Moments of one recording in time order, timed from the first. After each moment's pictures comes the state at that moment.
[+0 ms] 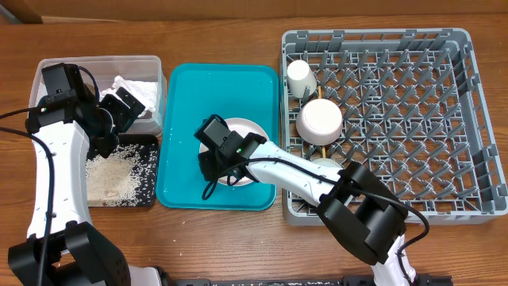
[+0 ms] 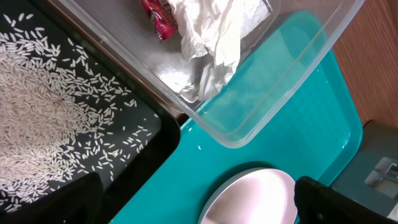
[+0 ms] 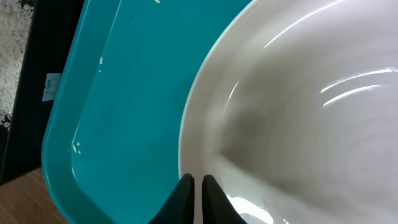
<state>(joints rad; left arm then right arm) 0.32 1.60 1.33 -0.92 0.26 -0.59 0.90 2.10 1.49 -0.47 -0.15 0.57</state>
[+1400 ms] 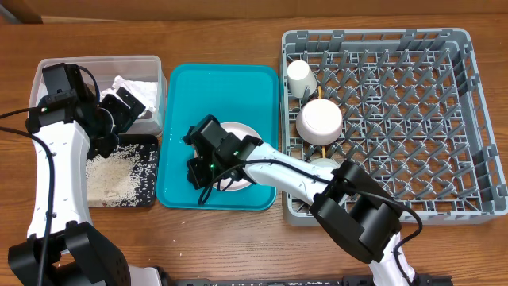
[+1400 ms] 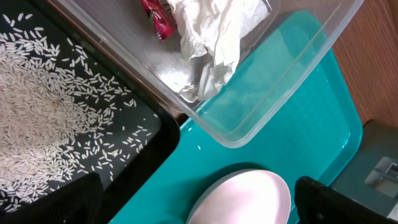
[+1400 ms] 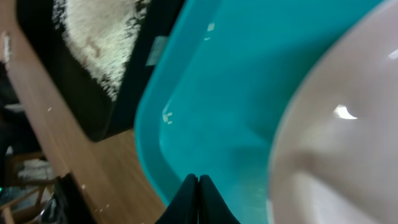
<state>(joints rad) 0.31 1.60 1.33 -0.92 0.26 -0.59 0.92 2.13 1.49 -0.35 -0.46 0.54</state>
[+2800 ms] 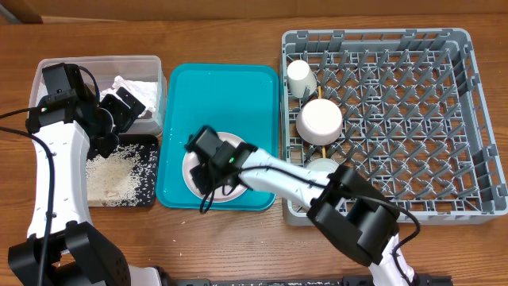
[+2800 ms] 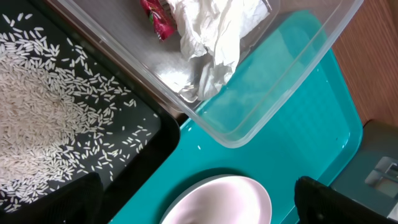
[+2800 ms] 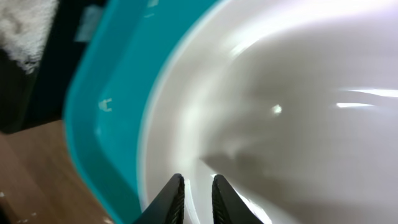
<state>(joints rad) 0.31 1.60 1.33 -0.92 0.26 -0.59 0.93 2.13 1.49 -0.47 -0.26 0.45</state>
